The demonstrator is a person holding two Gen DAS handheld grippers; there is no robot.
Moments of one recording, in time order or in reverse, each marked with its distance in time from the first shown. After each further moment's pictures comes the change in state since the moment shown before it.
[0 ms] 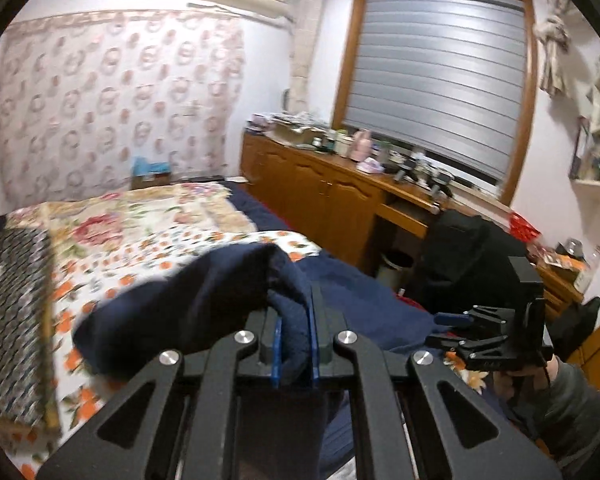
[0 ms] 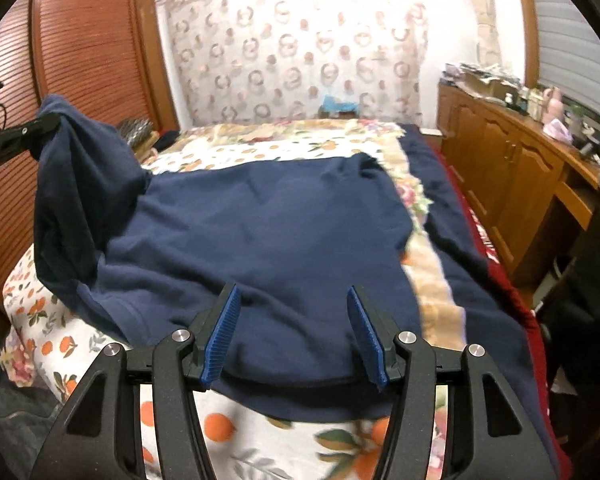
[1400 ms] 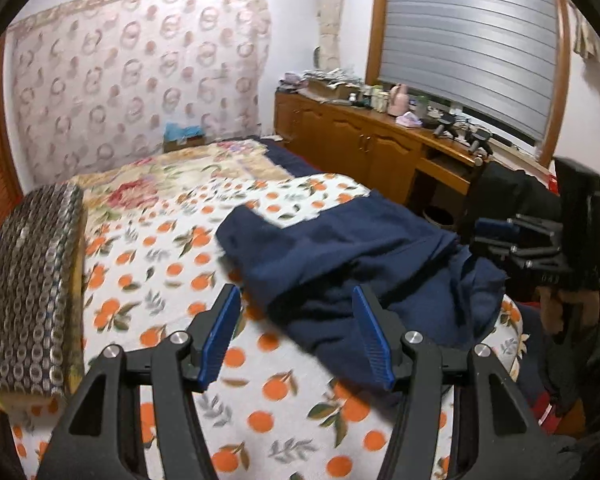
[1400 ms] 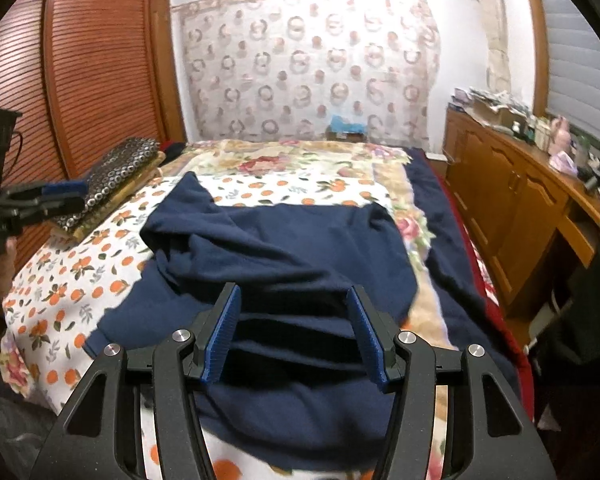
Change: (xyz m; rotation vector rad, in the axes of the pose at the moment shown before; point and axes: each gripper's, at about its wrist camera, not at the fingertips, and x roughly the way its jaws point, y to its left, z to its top) left arm 0.006 0.032 -0.045 -0.004 0.152 0.166; right arm 0.012 0.022 0.052 -0.095 -0.040 0.026
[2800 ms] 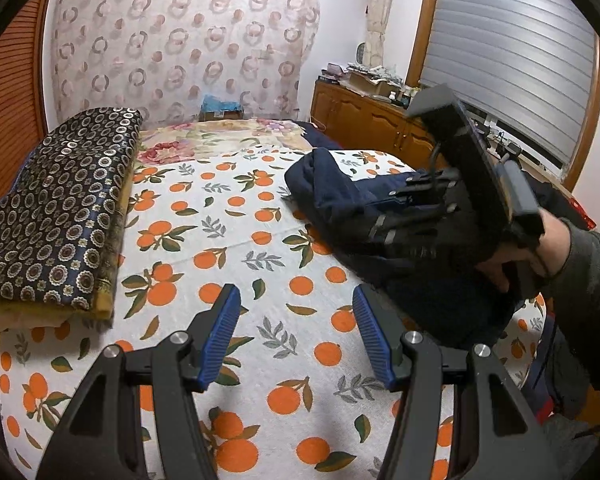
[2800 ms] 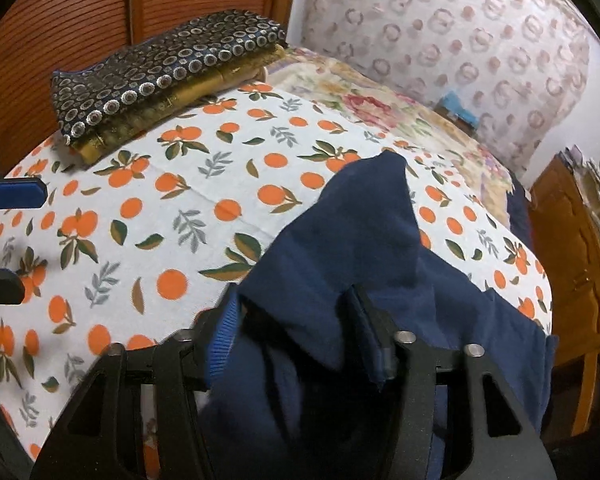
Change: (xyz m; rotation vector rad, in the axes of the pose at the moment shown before) left arm -0.011 0.055 -0.061 -0.130 0.025 0.056; right arm 0.178 0.154 0.054 -0.416 0.294 0.147
